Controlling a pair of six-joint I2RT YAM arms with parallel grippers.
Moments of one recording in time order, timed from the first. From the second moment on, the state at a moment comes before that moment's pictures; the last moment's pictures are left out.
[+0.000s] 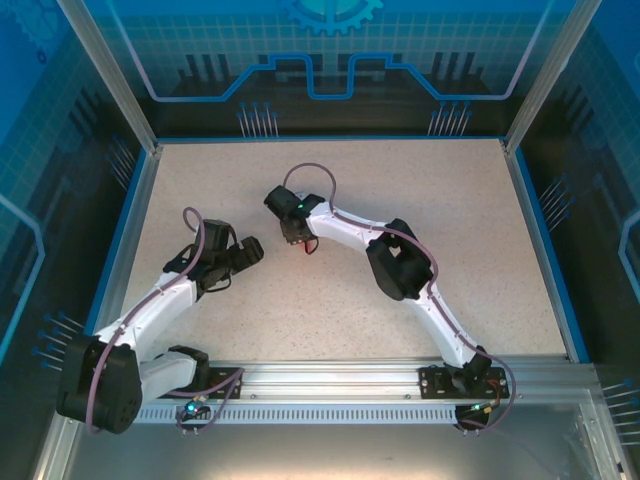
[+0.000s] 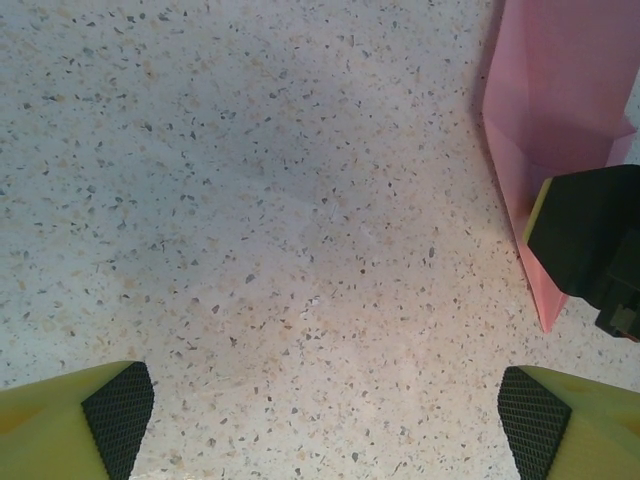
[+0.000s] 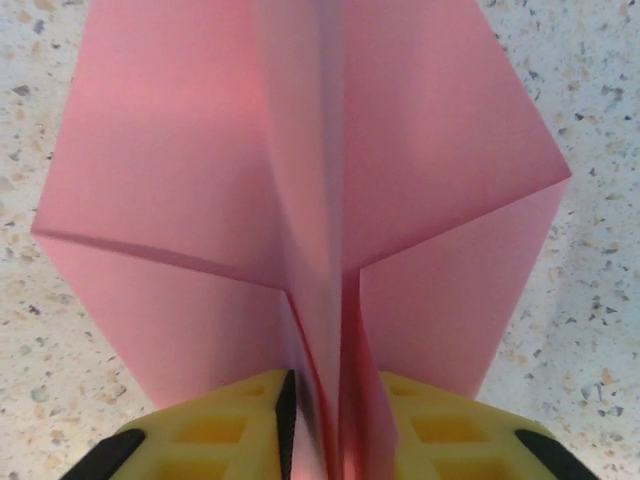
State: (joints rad) left arm -0.21 1.13 0.61 -0.40 -0.01 -0.72; right arm 0.82 2.44 2.06 -0.83 0.31 0.53
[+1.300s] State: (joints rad) left arm -0.05 1.11 0.42 0.16 -0.34 -0.30; right arm 0.14 1.03 0.49 -0.04 0.54 0.20
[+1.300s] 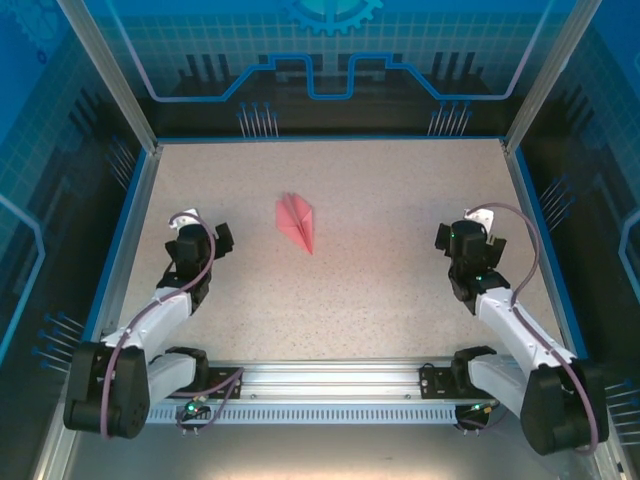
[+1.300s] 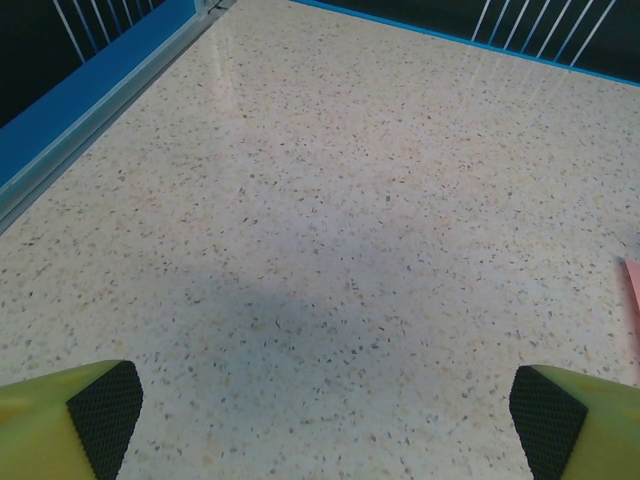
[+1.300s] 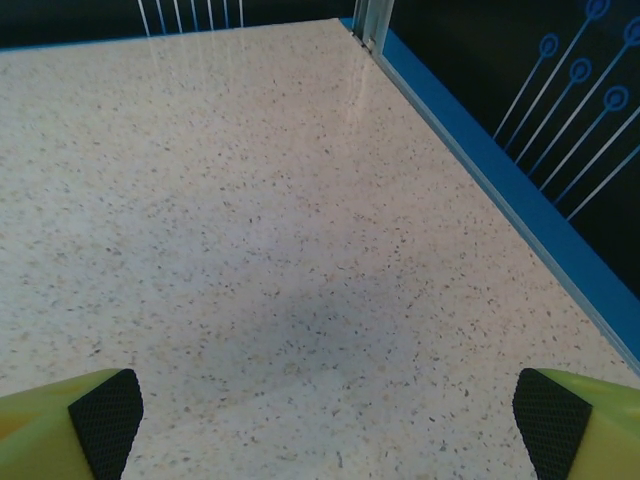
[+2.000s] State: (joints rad) left arm 0.04 1.41 0.30 0.74 0.05 -0.16; right arm 0.13 1.41 0.42 0.57 0.25 -0.02
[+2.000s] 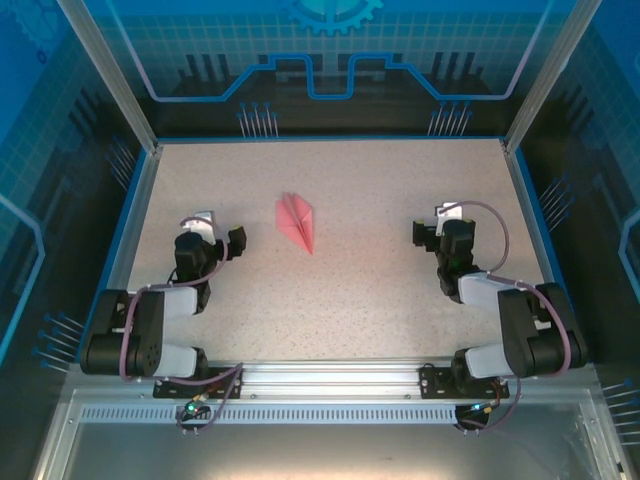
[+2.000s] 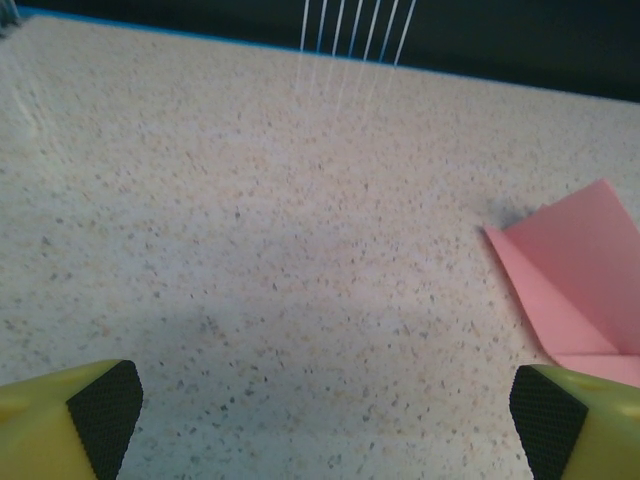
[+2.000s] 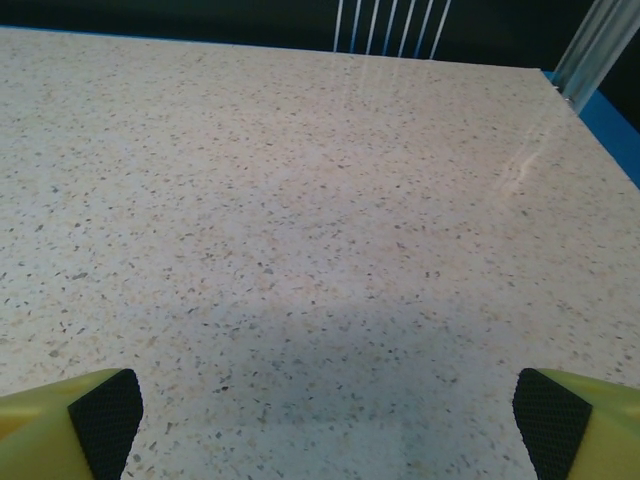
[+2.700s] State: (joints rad) left arm 0.02 1.52 0.39 0.74 0.08 -0.13; right arm 0.12 1.50 0.41 0.68 0.15 -0.04
